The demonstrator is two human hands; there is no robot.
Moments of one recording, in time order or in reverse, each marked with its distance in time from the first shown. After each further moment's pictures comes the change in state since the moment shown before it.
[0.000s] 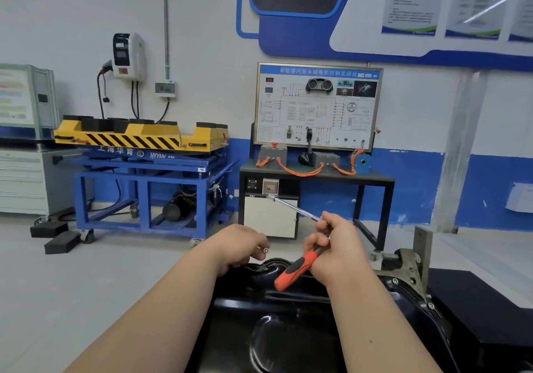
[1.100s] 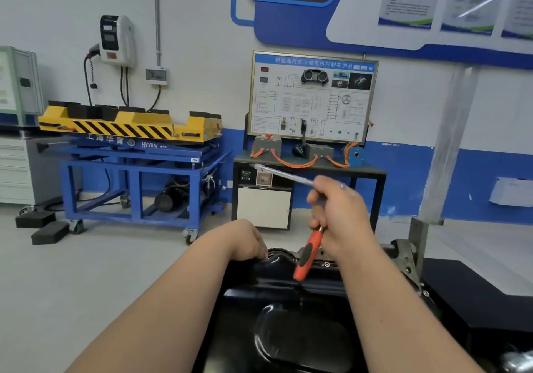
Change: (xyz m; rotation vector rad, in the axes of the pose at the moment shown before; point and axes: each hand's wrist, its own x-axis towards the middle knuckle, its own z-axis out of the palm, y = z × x) left_hand -0.001 0.004 0.002 0.535 -0.029 0.051; right_hand -0.027 -0.011 0.022 -0.551 -0.183 -0.416
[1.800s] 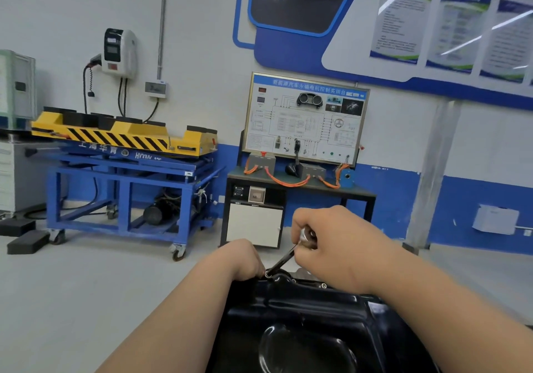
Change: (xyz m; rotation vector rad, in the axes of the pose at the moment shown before) left_hand -0.012 0.007 -0.003 0.118 -0.001 -0.020; right_hand -0.053 -0.052 0.006 -1.593 -0.508 -0.514
